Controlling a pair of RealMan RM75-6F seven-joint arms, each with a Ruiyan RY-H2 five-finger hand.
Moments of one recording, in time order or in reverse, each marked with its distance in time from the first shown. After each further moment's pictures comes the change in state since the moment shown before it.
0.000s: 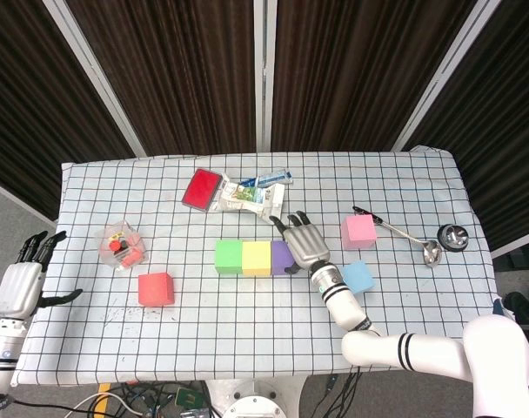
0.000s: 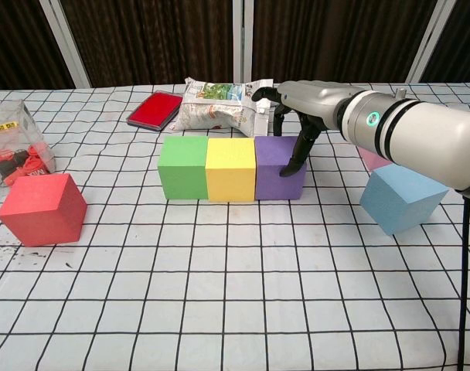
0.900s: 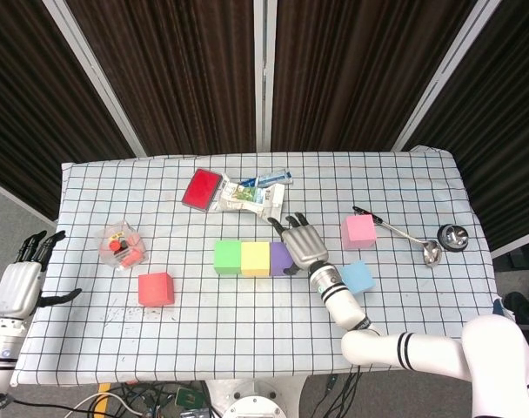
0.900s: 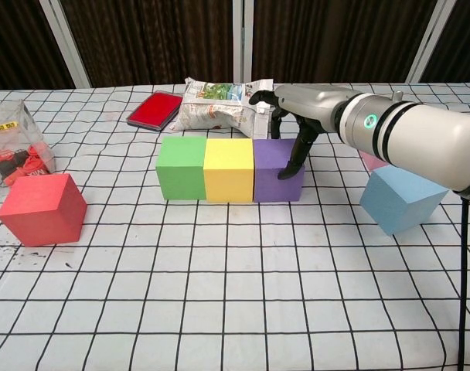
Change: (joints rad) left arm -0.001 0.000 -0.001 0.002 -0.005 -0.004 0.004; right arm 0.003 -0.004 -0.003 0.013 -0.011 -0.022 0.016
